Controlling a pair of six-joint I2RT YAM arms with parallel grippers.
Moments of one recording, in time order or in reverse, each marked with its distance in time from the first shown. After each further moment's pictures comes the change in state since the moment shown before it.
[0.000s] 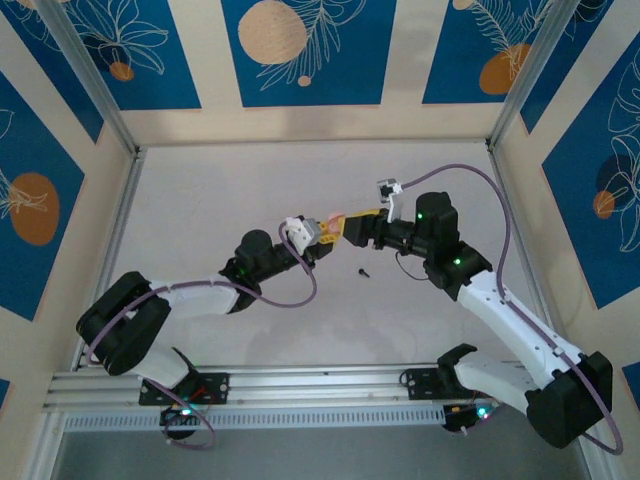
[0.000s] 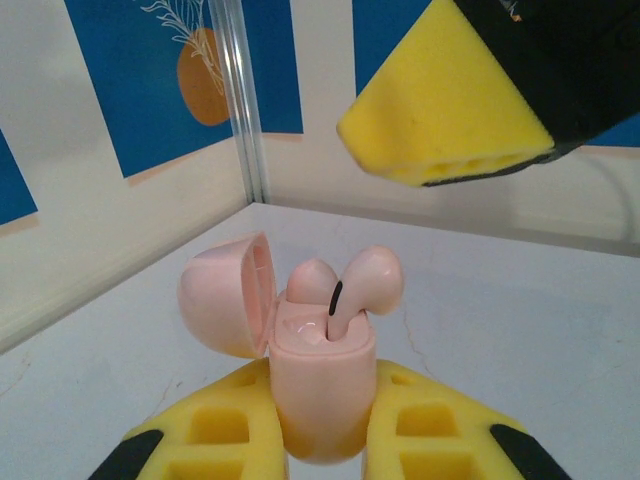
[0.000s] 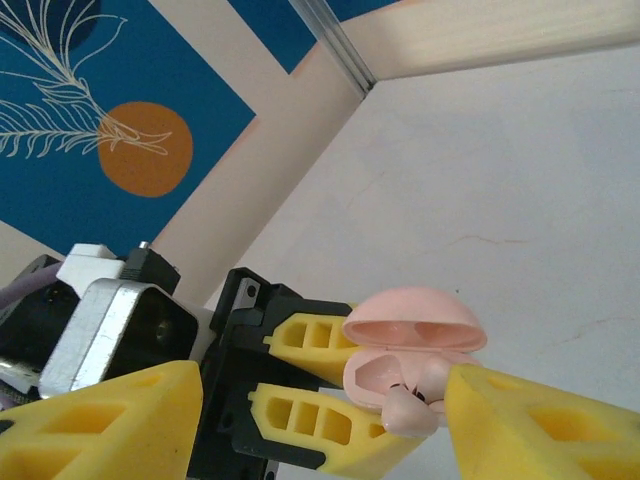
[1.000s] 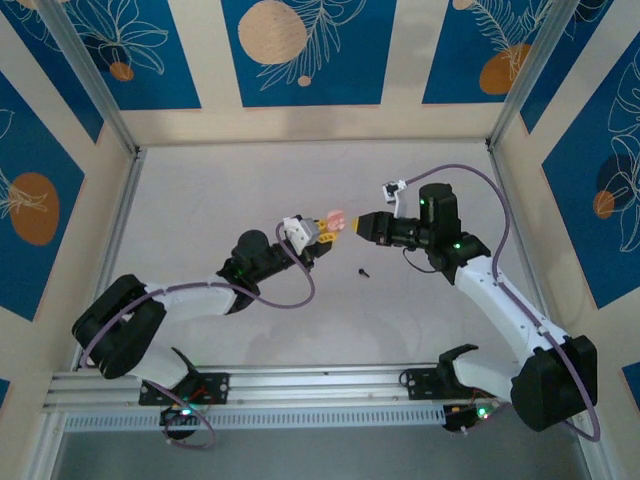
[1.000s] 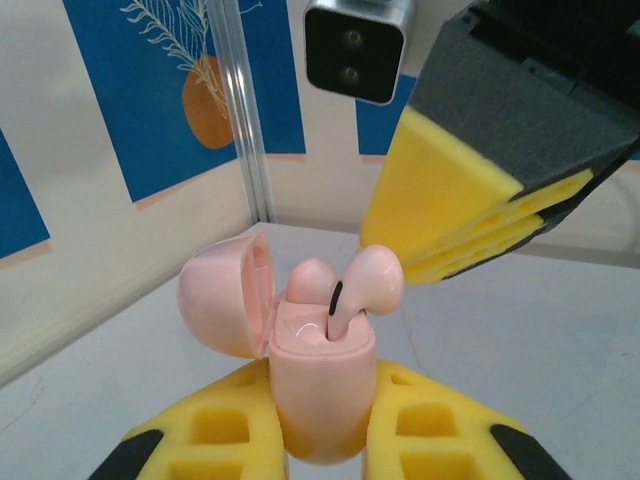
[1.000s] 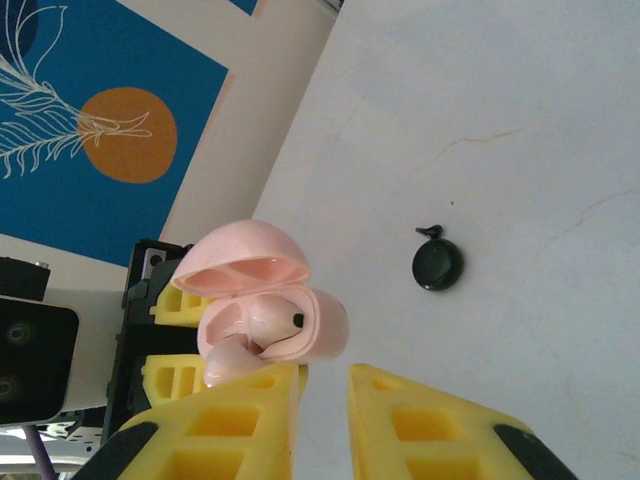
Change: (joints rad) left arm 0.000 -0.028 -0.004 0.014 0.001 0.018; right arm -0.132 0.113 0.018 -0.097 -0.203 0.106
